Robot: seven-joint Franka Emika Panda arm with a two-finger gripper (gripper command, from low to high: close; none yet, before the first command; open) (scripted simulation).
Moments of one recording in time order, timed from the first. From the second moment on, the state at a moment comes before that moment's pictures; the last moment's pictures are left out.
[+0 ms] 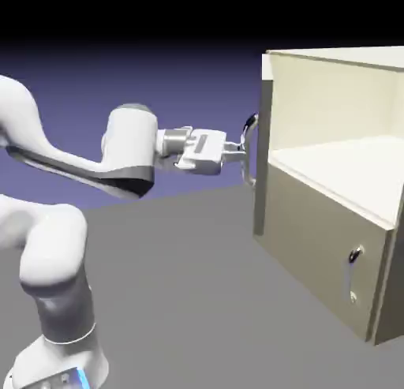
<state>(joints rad) -0.22 -1.10 0.19 -2.89 -1.93 2.71 -0.21</state>
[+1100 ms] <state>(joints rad) 0.04 -1.23 1.03 -2.65 -0.63 1.66 -0.72</state>
